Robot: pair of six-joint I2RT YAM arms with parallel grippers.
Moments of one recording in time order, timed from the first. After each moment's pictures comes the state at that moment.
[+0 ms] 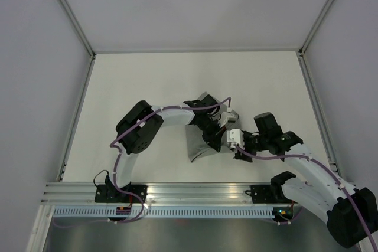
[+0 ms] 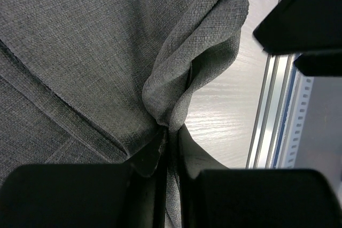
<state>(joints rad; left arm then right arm) -0.86 2.09 1.35 -0.41 0.79 0.16 0.38 0.90 0.55 -0.64 -0.69 -0.97</state>
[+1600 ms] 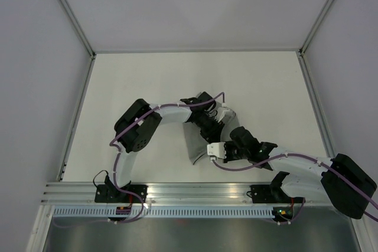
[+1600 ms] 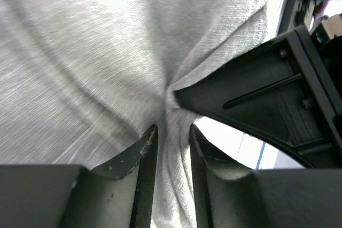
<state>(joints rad) -0.82 2.11 1.36 -0.41 0.83 0.04 0.81 1.12 0.35 -0.06 -0.18 -0.85</state>
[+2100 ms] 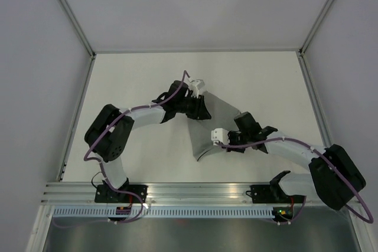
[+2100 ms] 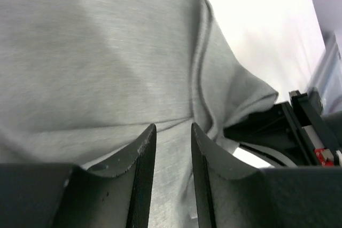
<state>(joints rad) -0.65 1.84 1.08 0.10 0.54 -0.40 0.61 1.24 0.50 -0.29 -0.38 -0.87</state>
